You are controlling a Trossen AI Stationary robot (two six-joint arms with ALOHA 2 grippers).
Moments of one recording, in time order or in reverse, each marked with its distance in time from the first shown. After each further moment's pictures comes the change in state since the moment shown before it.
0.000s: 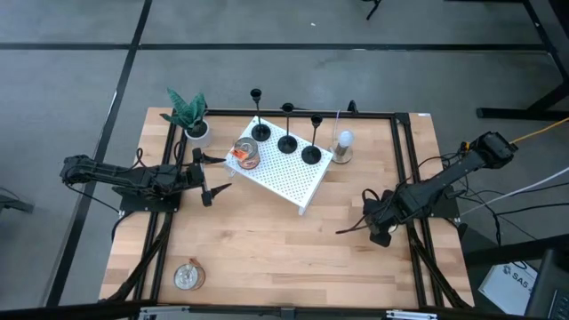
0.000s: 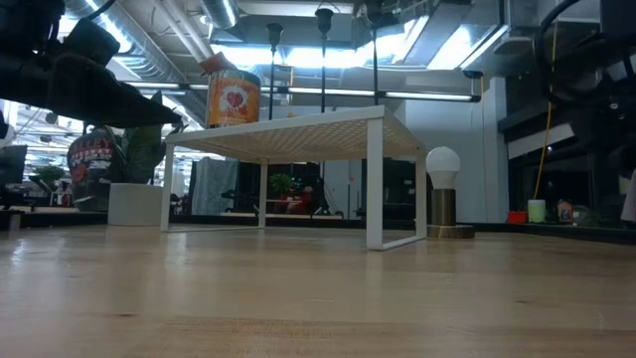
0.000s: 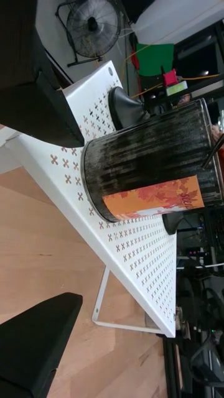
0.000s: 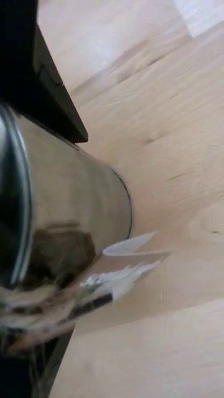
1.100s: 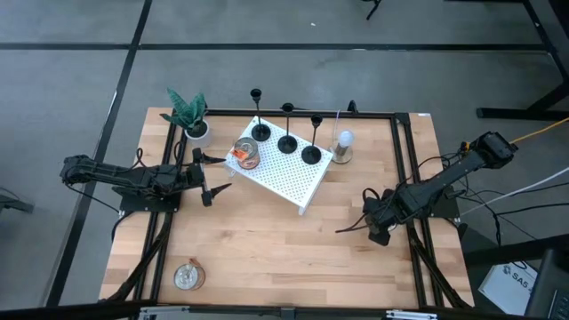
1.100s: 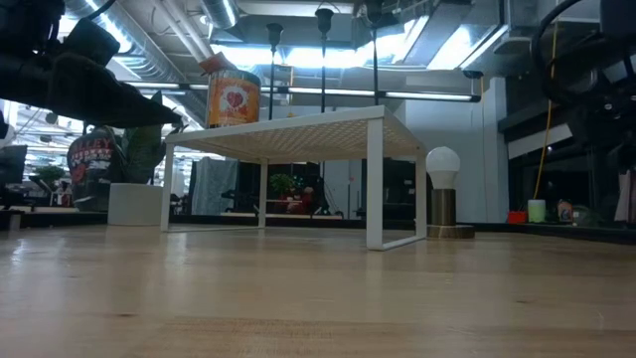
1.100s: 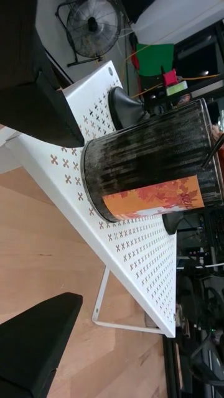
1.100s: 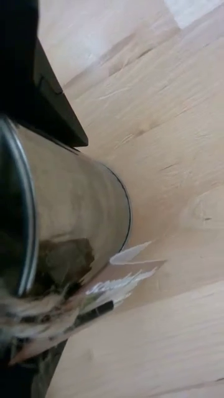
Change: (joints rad) left arm 0.000 0.000 0.000 0.000 0.000 0.000; right arm 0.000 0.000 0.002 -0.005 0.029 0.028
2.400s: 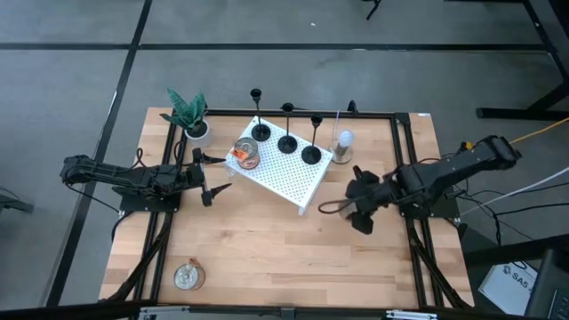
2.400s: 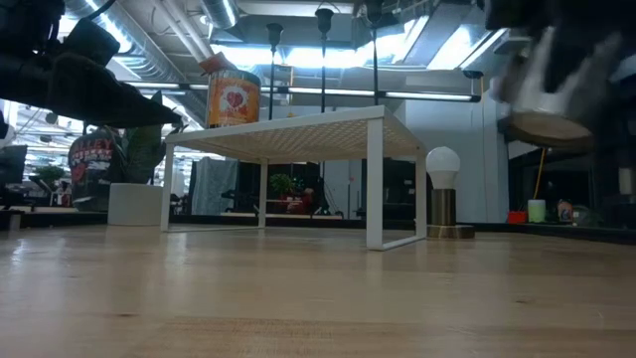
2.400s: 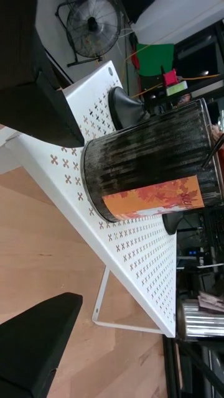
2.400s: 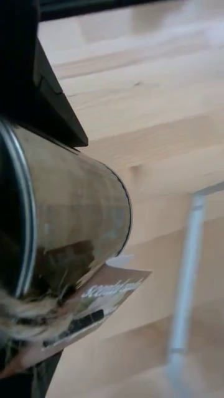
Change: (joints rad) left arm 0.000 0.000 0.000 0.000 0.000 0.000; right arm -0.199 0.003 0.391 -0.039 0.131 -0.355
